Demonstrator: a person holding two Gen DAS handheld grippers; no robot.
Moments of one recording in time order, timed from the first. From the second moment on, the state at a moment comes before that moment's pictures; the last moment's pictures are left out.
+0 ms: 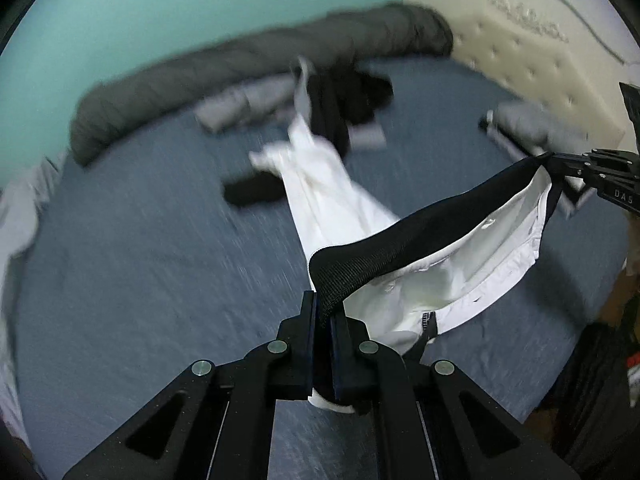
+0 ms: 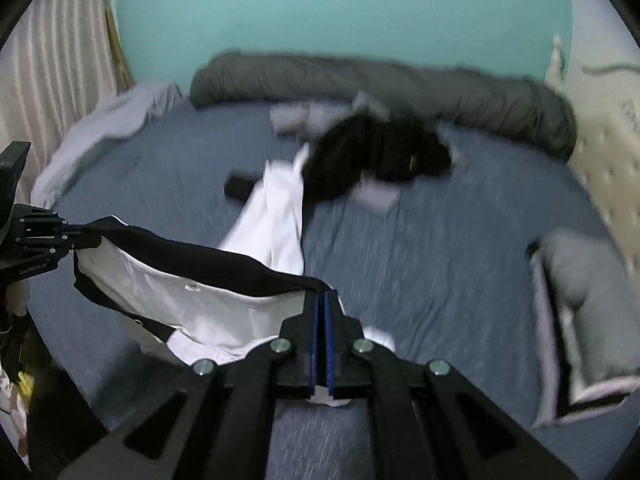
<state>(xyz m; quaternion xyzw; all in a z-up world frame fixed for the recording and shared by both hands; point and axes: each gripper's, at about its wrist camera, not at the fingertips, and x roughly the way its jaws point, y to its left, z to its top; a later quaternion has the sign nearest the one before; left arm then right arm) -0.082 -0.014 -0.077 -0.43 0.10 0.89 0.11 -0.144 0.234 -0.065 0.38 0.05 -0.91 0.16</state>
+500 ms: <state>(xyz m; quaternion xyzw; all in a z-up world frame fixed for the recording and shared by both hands) -0.091 -0.008 0.210 -0.27 0.13 0.95 0.08 -0.141 0.242 0.234 0.20 0.08 -0.97 0.13</state>
